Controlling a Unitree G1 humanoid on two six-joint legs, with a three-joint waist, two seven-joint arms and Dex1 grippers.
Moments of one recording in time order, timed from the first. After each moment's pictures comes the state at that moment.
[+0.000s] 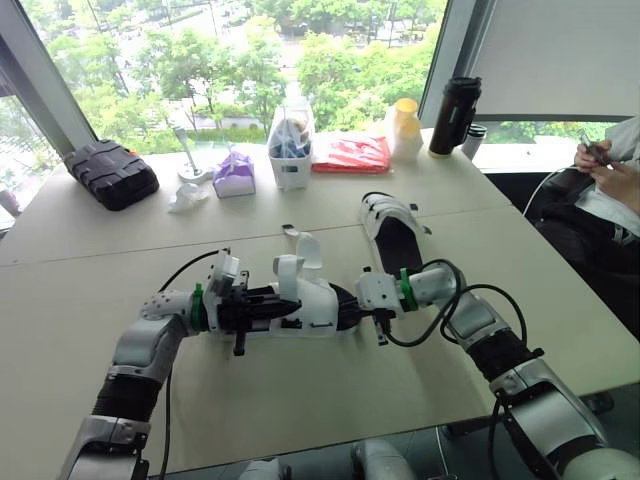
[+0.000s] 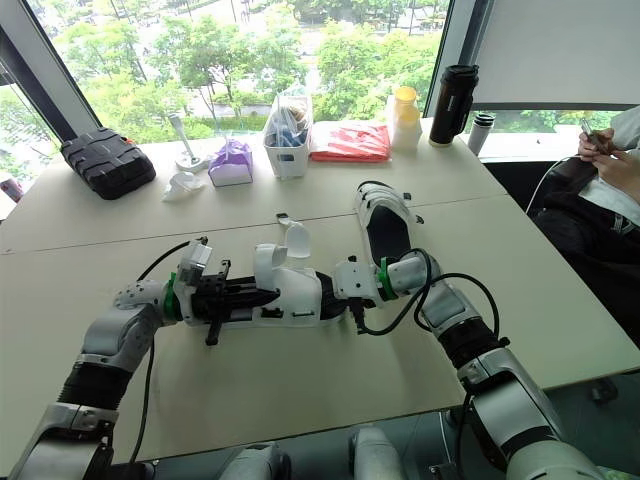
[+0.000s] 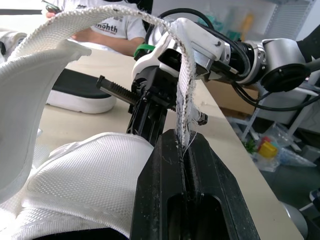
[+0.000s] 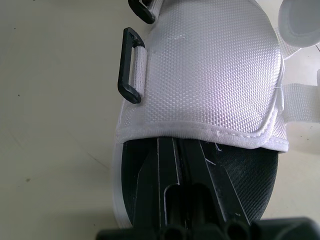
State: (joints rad) left arm -0.39 0.49 -0.02 0.15 -0.54 0.27 -1.40; right arm -0.68 -0.48 0.38 0.43 -0.03 -0.27 1.26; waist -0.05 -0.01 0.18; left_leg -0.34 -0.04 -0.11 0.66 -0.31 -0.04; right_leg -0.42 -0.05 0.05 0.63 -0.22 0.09
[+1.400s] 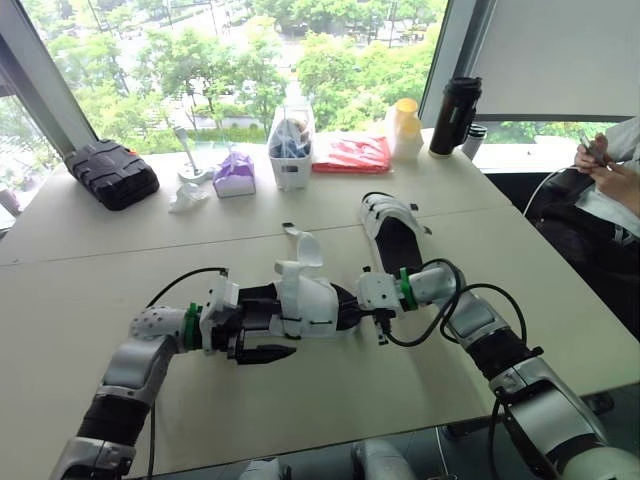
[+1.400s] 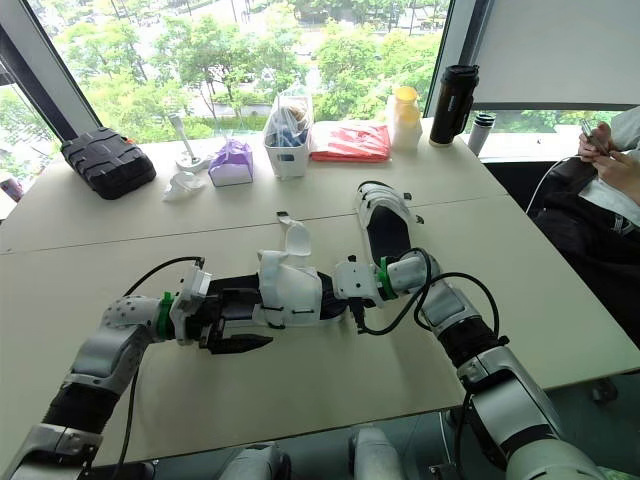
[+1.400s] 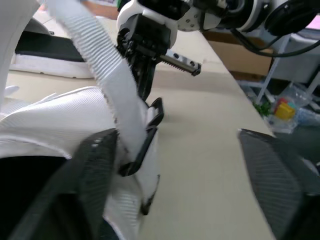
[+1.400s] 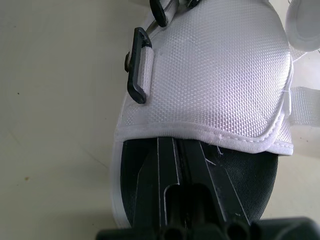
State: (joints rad) left arm -0.25 0.55 -0.04 0.03 -0.49 0.15 -1.37; right arm -0.69 -0.48 0.38 0.45 -0.03 -0.29 1.25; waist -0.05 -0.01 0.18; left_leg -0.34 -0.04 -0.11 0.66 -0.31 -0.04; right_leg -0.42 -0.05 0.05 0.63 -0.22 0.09
